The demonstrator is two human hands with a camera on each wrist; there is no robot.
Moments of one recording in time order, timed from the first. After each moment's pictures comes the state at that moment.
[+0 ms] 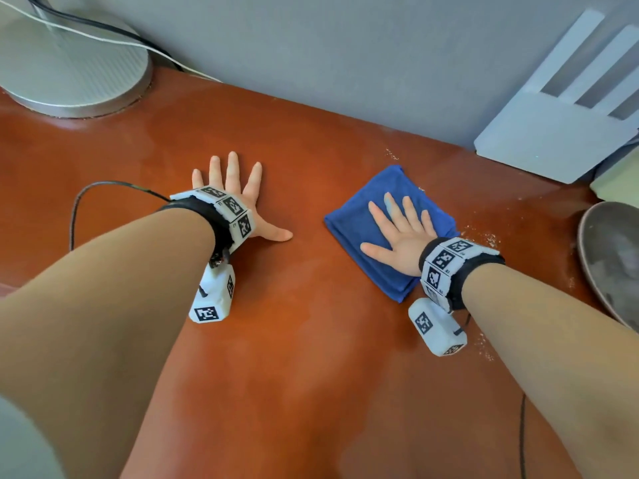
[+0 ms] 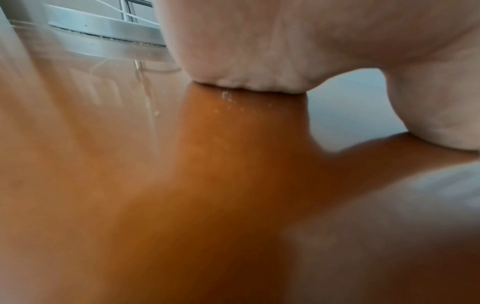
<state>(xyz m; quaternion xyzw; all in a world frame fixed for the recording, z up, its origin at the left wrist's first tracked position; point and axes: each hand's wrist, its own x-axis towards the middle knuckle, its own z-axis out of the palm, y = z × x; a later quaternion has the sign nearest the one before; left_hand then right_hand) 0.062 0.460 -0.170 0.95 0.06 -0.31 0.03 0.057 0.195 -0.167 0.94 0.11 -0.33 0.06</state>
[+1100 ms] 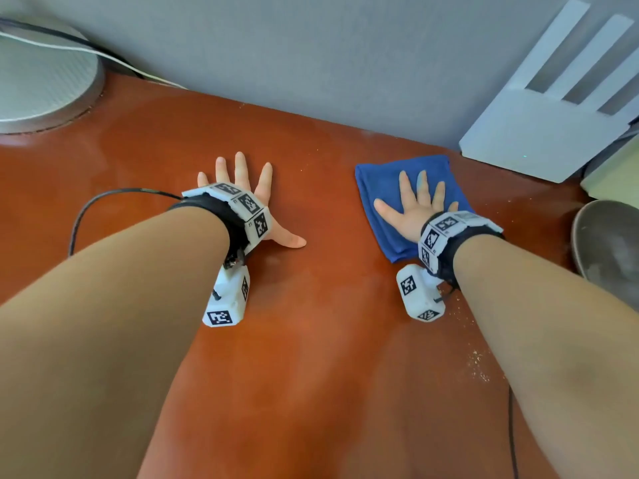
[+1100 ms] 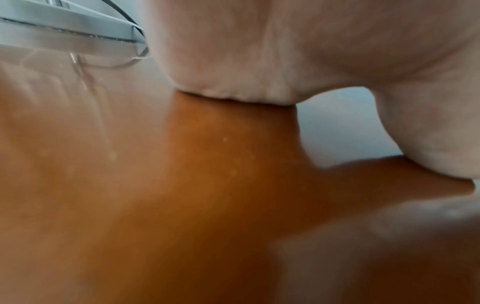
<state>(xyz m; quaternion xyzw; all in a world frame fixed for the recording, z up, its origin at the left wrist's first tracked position) 0.101 0.411 -0.178 0.95 0.04 -0.31 0.03 0.119 0.163 -0.177 0.96 -0.09 -0.27 0.01</state>
